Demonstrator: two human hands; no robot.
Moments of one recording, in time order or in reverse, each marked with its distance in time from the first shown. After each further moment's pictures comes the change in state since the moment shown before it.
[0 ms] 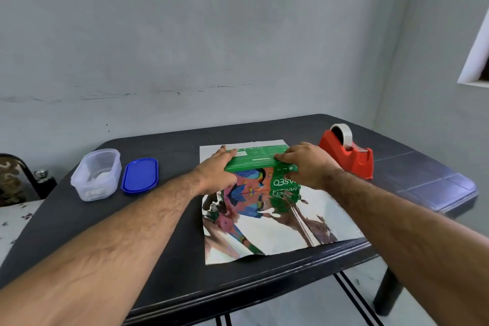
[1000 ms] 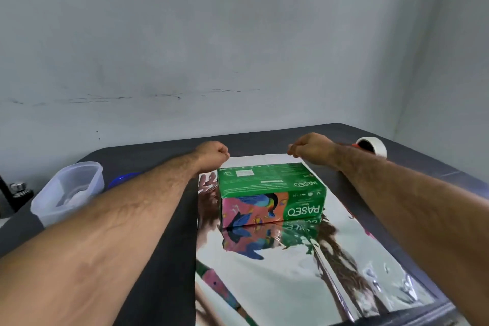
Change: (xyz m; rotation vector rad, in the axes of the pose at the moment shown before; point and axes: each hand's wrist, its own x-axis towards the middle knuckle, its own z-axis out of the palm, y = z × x) left_hand 0.138 -0.045 -0.040 -0.038 0.188 -0.081; right_hand 0.126 0.055 0.017 0.636 -0.103 0.386
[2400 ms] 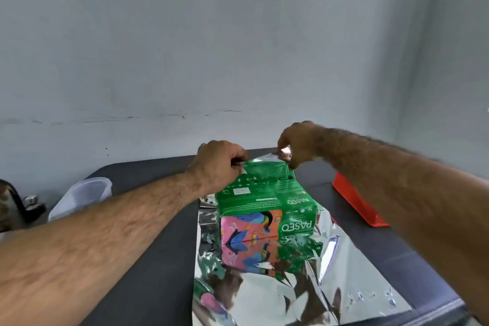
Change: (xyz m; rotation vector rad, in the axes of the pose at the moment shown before) left_hand -0.095 0.072 -0.038 0.139 0.281 0.419; right_hand -0.019 -0.083 -0.059 -0.793 -0.052 -0.384
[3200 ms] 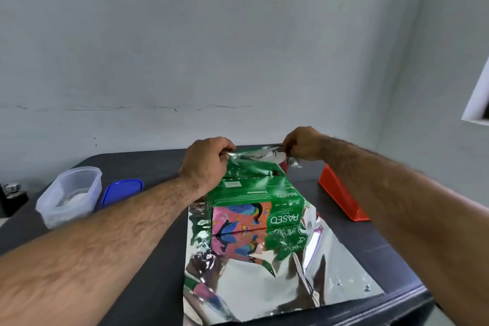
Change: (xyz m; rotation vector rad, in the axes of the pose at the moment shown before) left_hand -0.023 0.005 0.010 -0.074 0.223 -0.068; right_hand -0.008 0.031 0.034 0.353 0.095 0.205
